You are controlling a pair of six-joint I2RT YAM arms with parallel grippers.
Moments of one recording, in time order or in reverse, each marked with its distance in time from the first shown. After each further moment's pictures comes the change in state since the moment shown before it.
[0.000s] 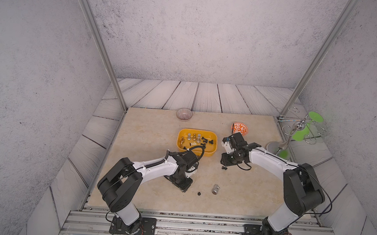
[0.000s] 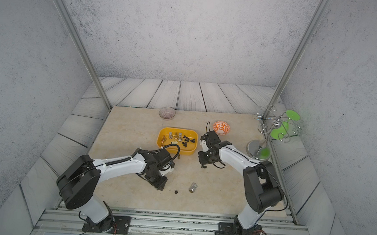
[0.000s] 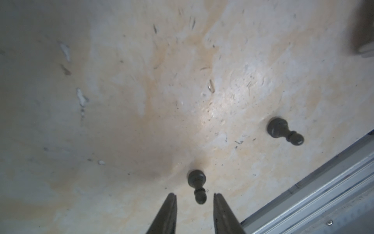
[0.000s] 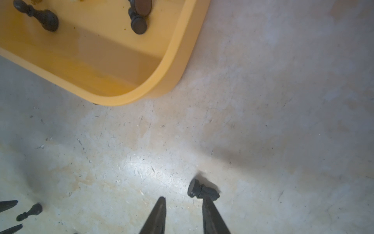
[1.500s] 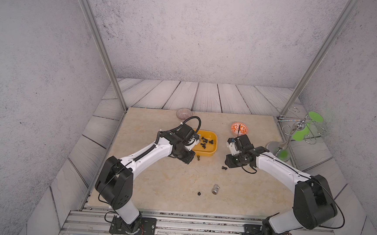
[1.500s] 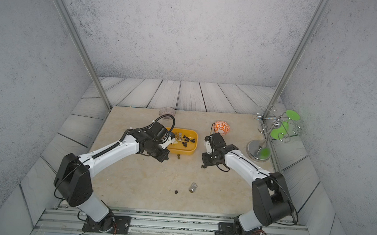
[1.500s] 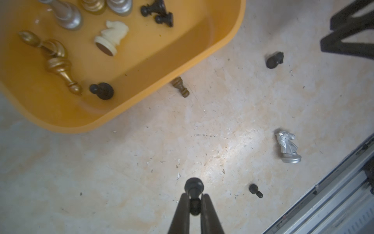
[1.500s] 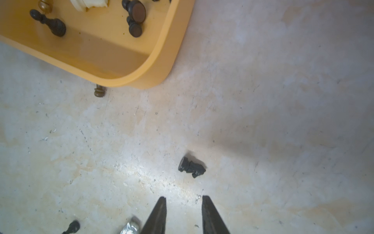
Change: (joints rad) left arm 0.193 -0.005 0.353 -0.029 -0.034 0.084; right arm -0.014 -0.165 -0.099 -0.014 0.044 0.016
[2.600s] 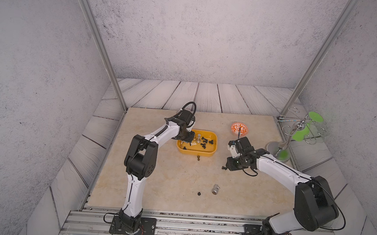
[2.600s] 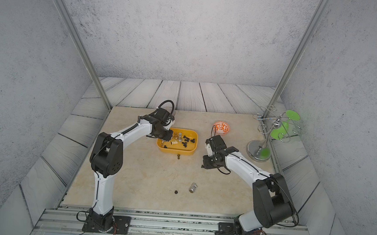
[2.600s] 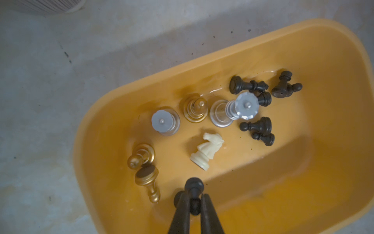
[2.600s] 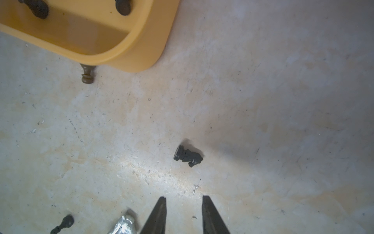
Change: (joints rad) left arm 0.161 0.479 0.413 0.126 -0.061 -0.007; right arm -0.002 0.004 -0.022 -0.012 0.002 0.002
